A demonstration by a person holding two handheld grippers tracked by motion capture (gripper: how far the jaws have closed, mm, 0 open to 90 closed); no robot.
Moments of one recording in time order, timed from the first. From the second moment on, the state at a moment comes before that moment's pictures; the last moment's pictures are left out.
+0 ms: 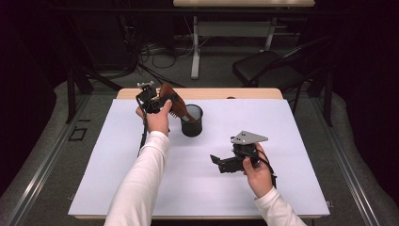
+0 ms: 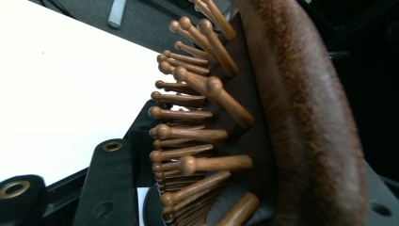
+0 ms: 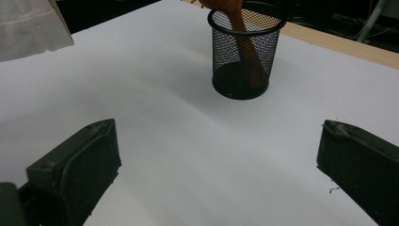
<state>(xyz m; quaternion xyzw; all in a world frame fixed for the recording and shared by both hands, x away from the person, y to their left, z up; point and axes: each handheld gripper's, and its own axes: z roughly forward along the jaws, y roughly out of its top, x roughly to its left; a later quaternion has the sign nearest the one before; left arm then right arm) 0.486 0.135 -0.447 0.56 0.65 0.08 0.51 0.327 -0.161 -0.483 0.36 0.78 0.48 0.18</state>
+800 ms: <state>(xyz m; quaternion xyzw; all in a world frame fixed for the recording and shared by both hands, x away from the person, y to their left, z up) 0.488 0.140 -0.449 0.58 0.63 0.07 0.51 0.327 -0.159 -0.485 0.36 0.79 0.47 0.18</state>
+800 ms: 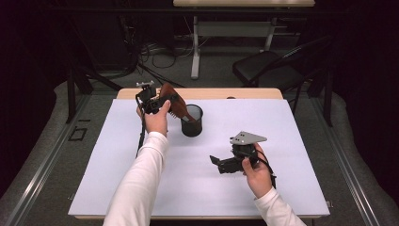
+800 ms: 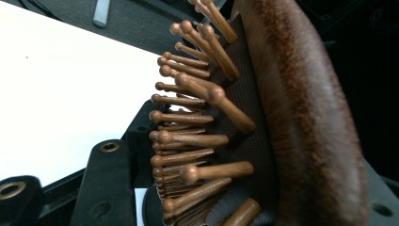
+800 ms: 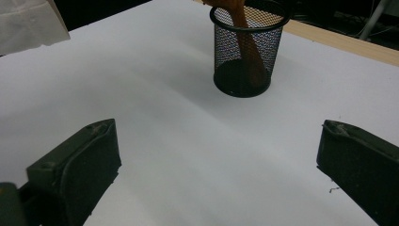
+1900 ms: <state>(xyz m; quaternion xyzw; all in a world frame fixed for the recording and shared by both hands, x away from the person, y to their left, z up) 0.489 0.152 -0.459 0.56 0.64 0.06 0.52 0.327 -0.159 -0.485 0.36 0.79 0.47 0.17</state>
